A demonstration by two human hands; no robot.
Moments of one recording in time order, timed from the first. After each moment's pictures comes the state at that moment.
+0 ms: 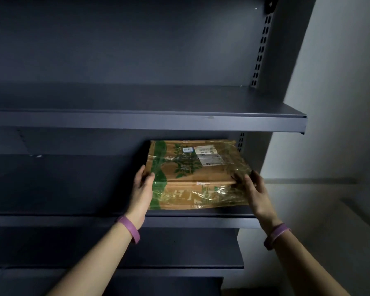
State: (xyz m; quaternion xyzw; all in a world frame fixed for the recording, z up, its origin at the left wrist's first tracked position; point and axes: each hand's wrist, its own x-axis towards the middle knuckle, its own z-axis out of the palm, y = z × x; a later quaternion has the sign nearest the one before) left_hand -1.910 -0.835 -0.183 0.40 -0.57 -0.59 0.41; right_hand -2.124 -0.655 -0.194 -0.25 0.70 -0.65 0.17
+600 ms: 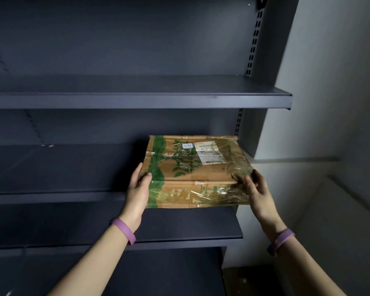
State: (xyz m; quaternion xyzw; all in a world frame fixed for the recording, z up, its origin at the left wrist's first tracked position) left_hand -1.826 -0.791 -0.197 0.37 -0.58 -0.61 0.41; right_hand -2.038 -0.597 -0.213 -0.25 0.70 -0.66 0.13
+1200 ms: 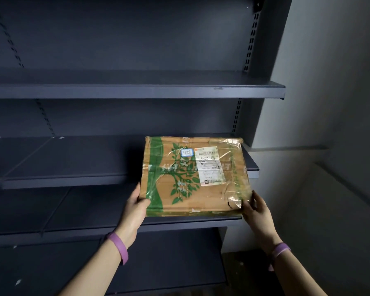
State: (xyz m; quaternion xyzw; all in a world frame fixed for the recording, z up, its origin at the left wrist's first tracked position) left_hand -1.730 -0.762 -0.234 0.39 -0.62 -0.61 0.30; right_hand -1.964 -0.553 -0.276 -0.15 0.69 -0.68 0.19
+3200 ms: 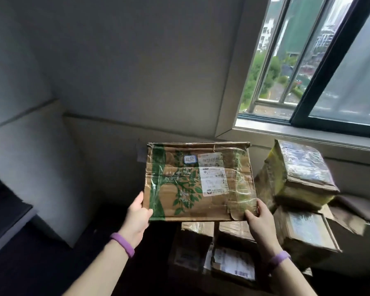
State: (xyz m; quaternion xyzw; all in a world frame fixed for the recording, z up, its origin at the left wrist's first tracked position) left_hand -1.779 -0.314 -0.298 0.06 -0.70 -0.66 -0.26; right_hand -1.636 -0.045 -0.311 0.39 0.75 -0.50 -0.18
